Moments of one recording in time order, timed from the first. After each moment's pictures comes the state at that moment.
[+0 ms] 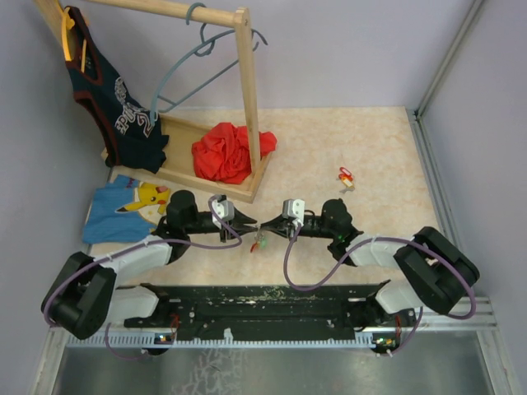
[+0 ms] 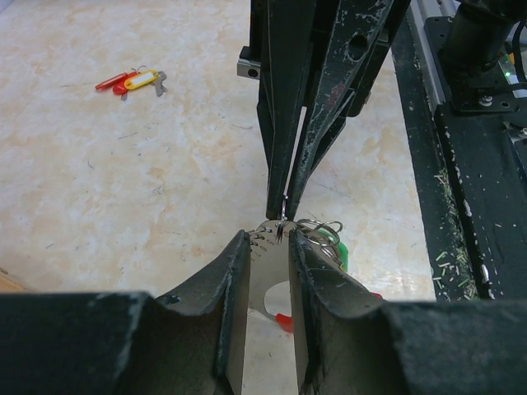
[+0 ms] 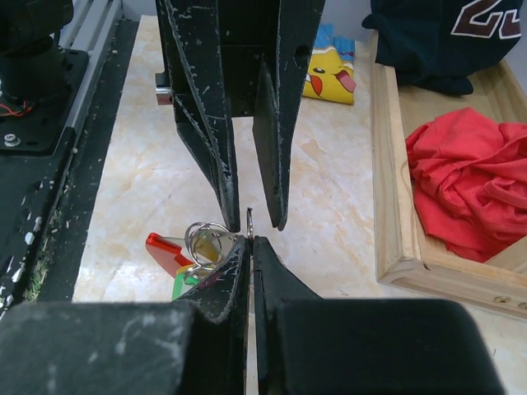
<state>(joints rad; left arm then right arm) -0.52 1.22 0.41 0.65 0.94 0.25 0.69 1.38 0.39 0.97 -0.76 -0.22</state>
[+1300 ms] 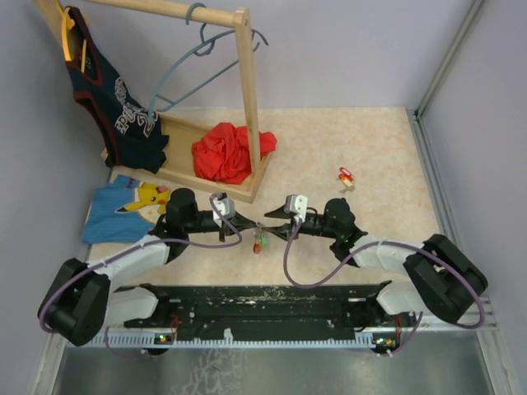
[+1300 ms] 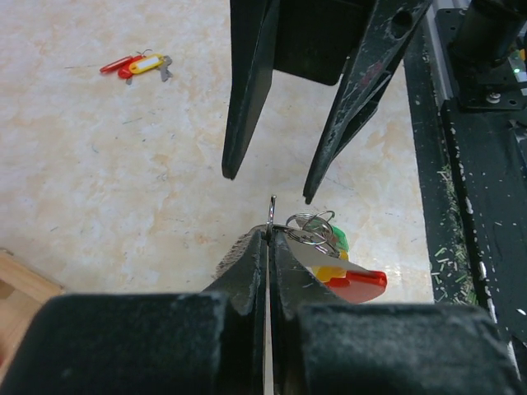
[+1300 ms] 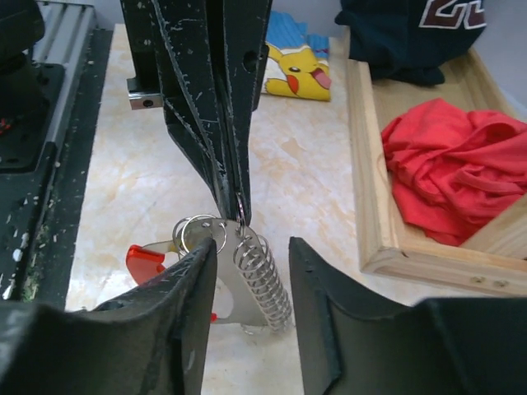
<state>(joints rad) -0.52 1.19 0.43 0.55 0.91 0.27 0.68 1.33 0.39 0.92 -0.71 -0.20</state>
